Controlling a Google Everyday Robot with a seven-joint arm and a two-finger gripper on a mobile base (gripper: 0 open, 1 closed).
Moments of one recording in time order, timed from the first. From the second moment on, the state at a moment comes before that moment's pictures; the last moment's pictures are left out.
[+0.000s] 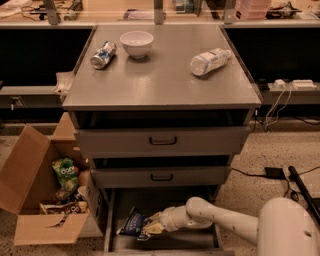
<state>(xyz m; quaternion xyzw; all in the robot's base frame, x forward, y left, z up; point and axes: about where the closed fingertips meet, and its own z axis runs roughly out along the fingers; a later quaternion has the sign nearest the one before) 0.507 0.031 0.230 -0.44 0.77 0.38 0.26</state>
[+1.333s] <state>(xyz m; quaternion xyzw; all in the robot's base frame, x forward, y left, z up) 0.473 -0.034 0.358 -0.49 0.64 0.45 0.39</state>
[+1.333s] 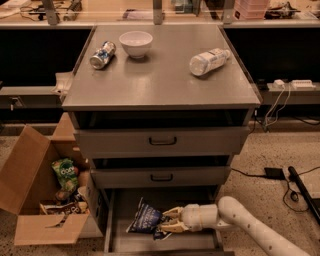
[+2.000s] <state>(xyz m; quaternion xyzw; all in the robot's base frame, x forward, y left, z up) 0.449 -0.042 0.529 -0.58 0.54 0.41 0.46</state>
